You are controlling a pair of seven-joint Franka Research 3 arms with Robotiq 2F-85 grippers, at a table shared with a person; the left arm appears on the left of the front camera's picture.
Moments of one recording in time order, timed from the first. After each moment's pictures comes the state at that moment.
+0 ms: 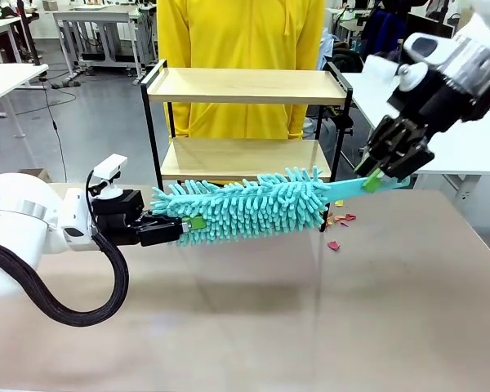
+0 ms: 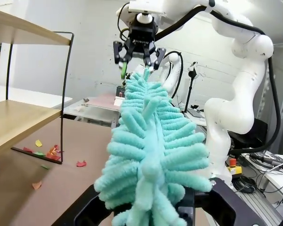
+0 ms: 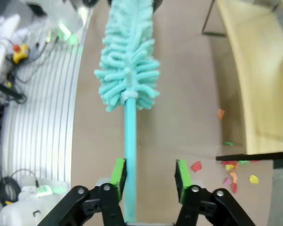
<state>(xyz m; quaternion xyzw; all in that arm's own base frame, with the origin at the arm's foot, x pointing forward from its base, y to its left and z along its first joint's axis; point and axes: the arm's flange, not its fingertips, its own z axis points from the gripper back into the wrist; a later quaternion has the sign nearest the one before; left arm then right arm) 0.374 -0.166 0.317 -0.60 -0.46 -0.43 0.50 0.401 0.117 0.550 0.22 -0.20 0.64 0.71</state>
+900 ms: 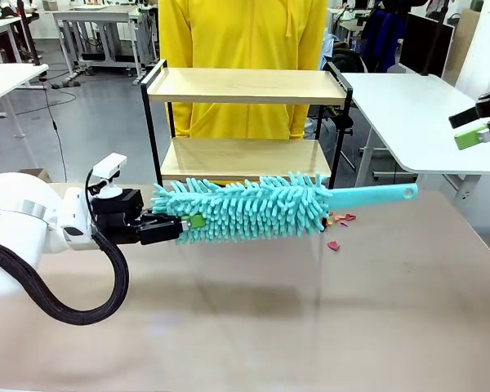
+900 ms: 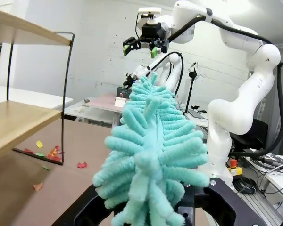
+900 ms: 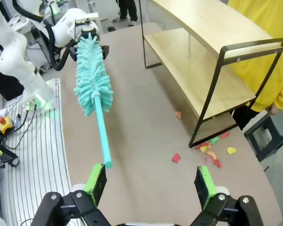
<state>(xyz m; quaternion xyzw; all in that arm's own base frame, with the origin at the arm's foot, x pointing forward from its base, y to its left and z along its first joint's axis) 0.376 -0.165 0.321 -0.60 -0.46 -0.42 0.50 0.362 -0.019 0.572 0.27 -0.35 0.47 0.76</state>
